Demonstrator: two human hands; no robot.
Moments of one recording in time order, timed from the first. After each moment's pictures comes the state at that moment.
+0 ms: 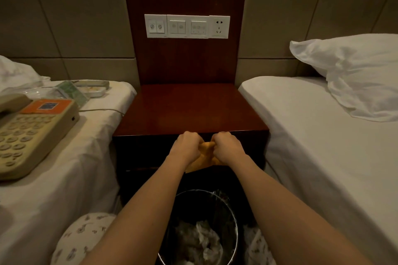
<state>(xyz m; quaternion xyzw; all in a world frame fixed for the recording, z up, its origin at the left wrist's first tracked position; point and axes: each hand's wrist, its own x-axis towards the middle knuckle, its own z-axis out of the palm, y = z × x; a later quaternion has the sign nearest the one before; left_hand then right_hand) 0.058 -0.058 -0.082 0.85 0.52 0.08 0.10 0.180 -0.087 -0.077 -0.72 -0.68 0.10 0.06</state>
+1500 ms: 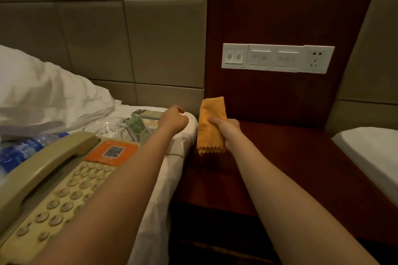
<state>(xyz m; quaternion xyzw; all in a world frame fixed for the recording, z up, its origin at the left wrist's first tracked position) -0.124 0.138 0.013 0.57 0.69 0.39 0.21 0.013 0.127 0.007 -0.58 -0.40 0.51 0.49</state>
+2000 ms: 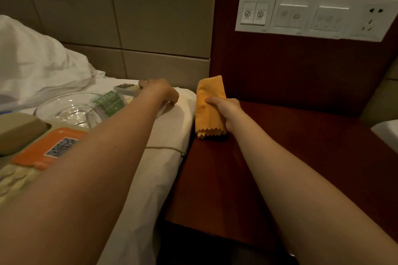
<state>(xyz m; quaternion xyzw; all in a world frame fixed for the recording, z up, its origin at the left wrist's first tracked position) -0.158 0.257 -0.006 0.57 0.82 0.08 0.06 0.001 0.206 -0.023 -0.60 -0.43 0.51 0.45</state>
